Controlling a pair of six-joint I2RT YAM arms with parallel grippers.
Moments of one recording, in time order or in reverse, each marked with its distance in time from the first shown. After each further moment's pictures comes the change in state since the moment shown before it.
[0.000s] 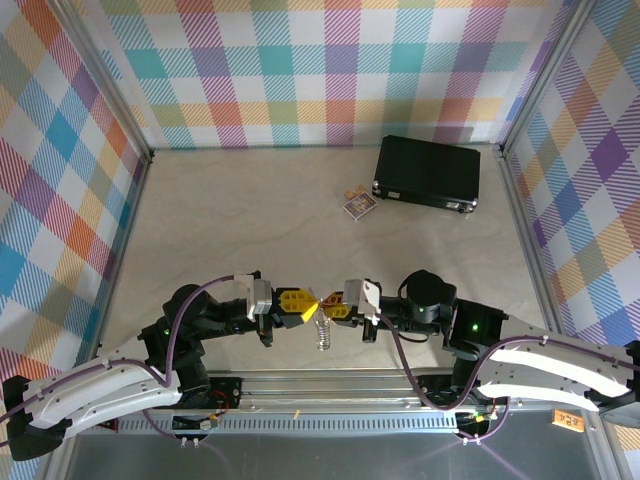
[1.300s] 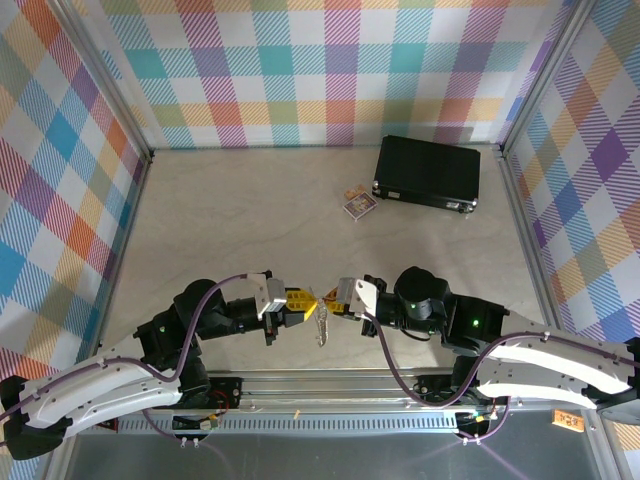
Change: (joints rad) left arm 0.001 0.015 0.061 -0.266 -0.101 0.073; right arm 0.005 0.037 0.082 -0.168 0.121 -0.086
